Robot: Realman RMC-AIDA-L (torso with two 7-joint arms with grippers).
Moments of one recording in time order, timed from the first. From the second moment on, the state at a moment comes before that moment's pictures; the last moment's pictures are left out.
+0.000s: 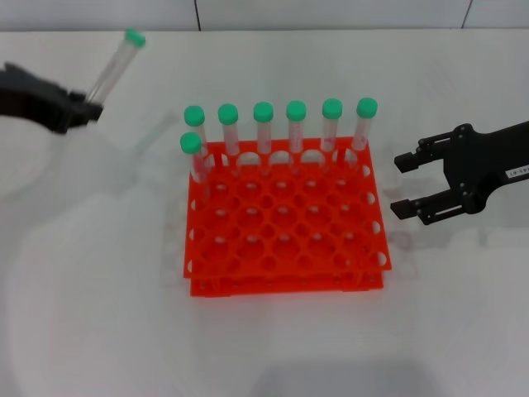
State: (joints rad) left arm -0.48 -2.06 0.95 1.47 2.45 1.53 -2.20; right arm 0.64 1.94 -1.06 -0.87 -2.01 -1.58 1.56
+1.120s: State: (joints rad) left arm -0.70 -1.94 0.92 0.74 1.89 1.62 -1.64; right arm 0.65 1.96 -1.06 -0.87 -2.01 -1.57 1.55
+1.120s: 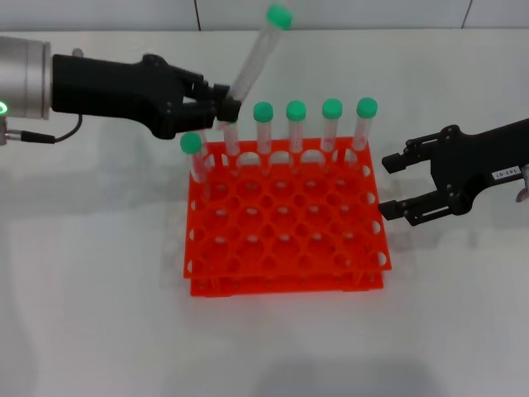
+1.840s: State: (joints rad) left arm -0.75 -1.92 0.91 0.69 2.03 1.59 -1.65; right arm 0.65 1.97 -1.06 -0.86 -2.01 -1.55 1.55
